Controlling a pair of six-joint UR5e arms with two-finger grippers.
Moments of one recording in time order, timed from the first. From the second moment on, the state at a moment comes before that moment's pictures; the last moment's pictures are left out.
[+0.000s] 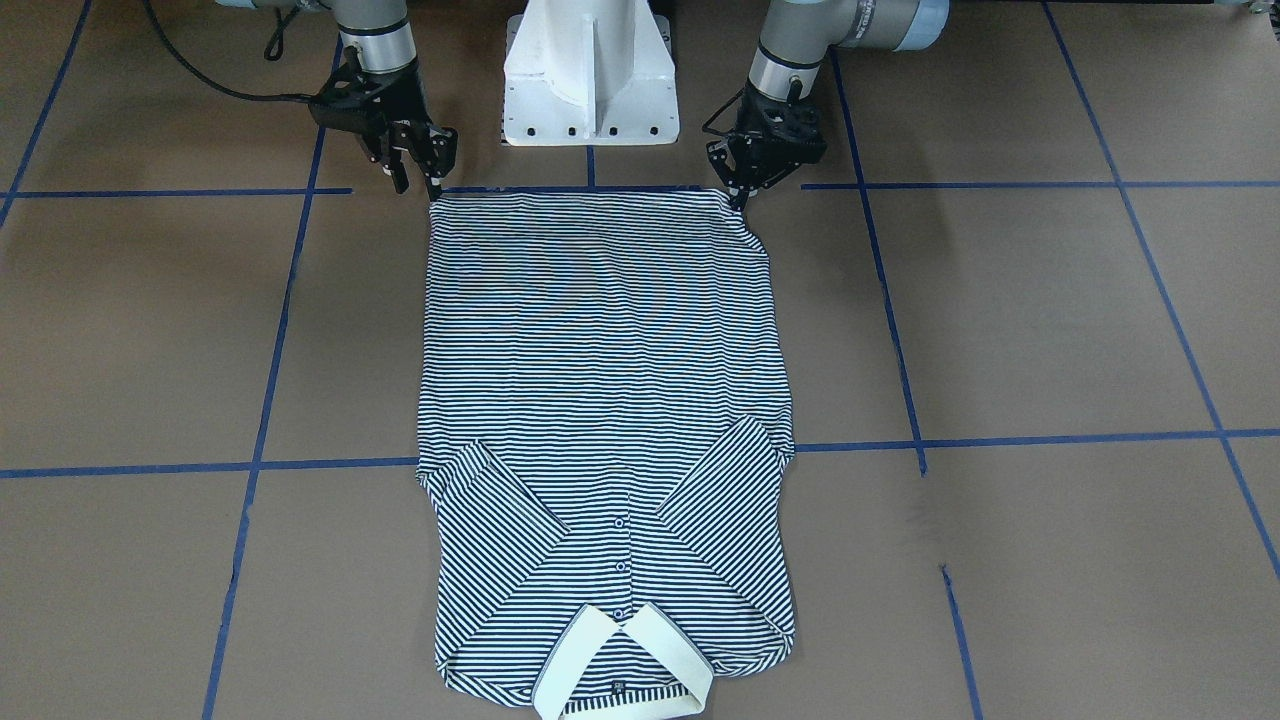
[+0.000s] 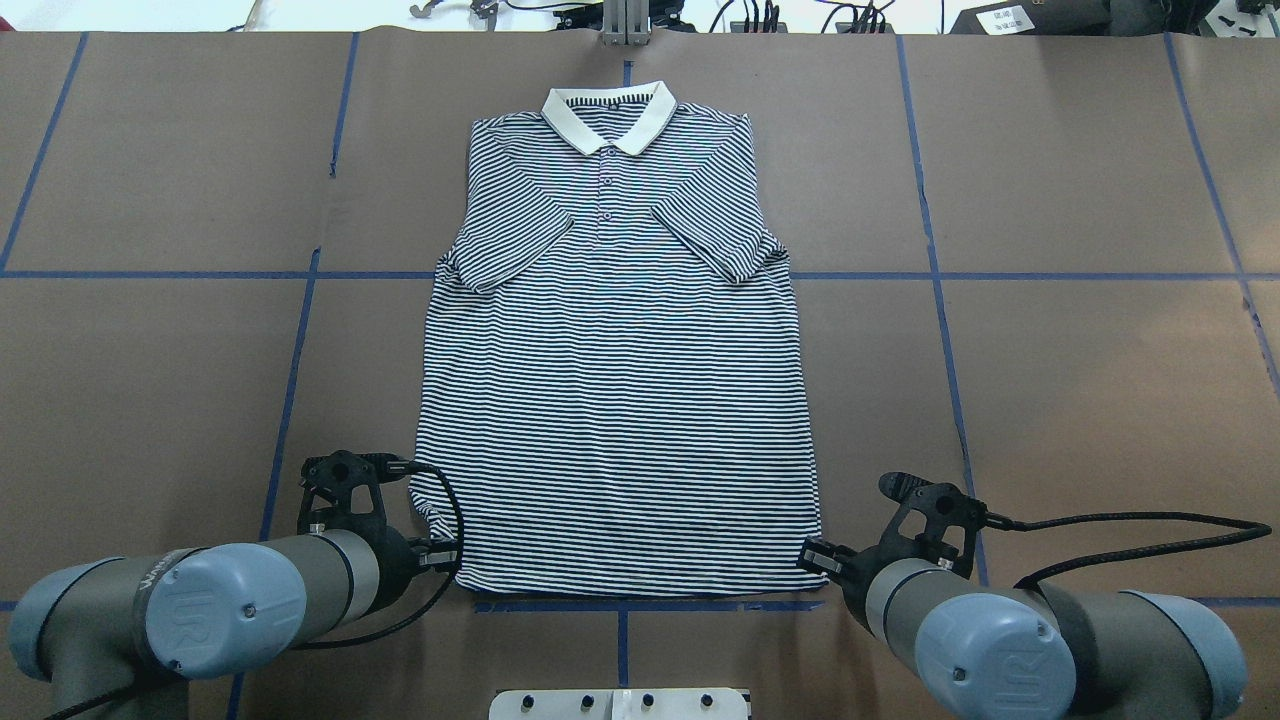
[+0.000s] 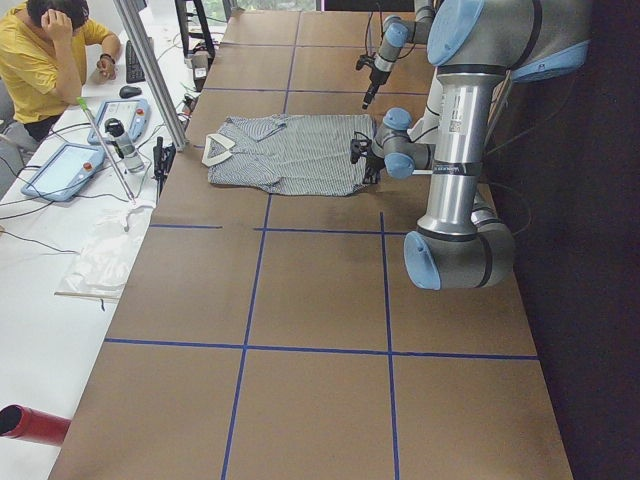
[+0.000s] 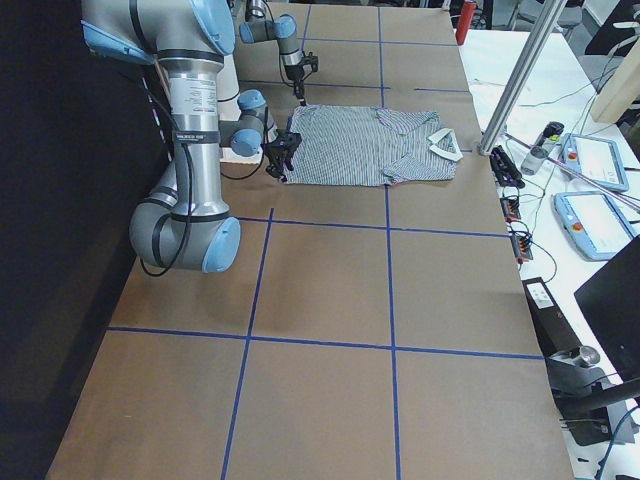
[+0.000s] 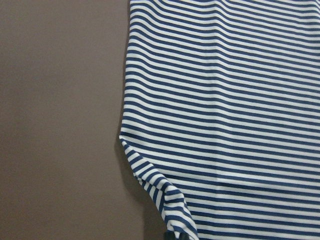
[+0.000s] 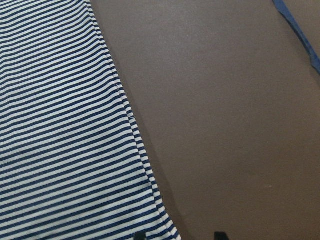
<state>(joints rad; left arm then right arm) -0.19 -1.74 -2.04 -1.90 -1.48 -1.49 0.10 -1.47 2.14 -1.45 1.35 1.87</state>
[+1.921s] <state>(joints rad) -0.19 -1.73 -2.05 -1.90 -1.48 -1.49 0.08 -1.41 2.05 -1.45 1.33 1.86</state>
